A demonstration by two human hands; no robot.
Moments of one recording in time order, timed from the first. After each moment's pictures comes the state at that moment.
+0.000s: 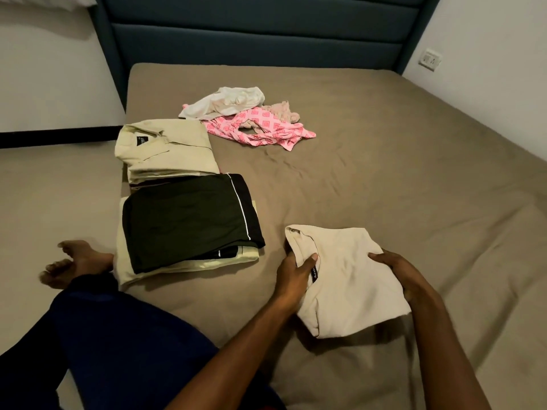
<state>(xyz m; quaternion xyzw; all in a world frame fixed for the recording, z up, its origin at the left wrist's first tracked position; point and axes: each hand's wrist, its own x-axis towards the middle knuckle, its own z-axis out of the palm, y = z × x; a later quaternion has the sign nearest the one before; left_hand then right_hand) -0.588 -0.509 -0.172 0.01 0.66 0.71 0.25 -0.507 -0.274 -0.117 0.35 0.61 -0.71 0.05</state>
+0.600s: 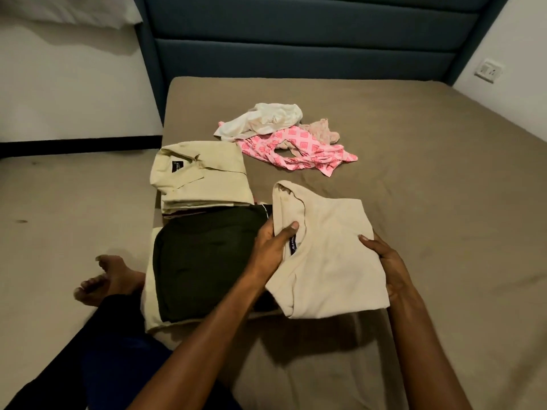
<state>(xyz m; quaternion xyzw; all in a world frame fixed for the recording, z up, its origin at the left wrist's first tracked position) -0.754 -0.591 -0.087 0.03 0.58 0.80 0.16 -0.672 -0.361 -0.086 0.23 0.48 -0.85 0.00</state>
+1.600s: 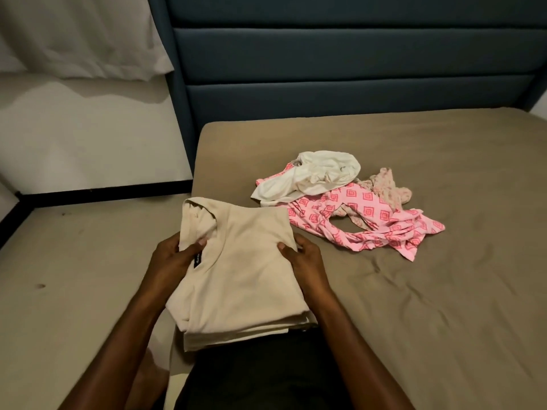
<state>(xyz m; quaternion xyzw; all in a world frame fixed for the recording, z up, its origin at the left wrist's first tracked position) -1.066 -0.811 -0.090 -0.05 0.83 0.55 0.01 -1.038 -0.546 -0.135 0.13 0.68 -0.72 -0.04</state>
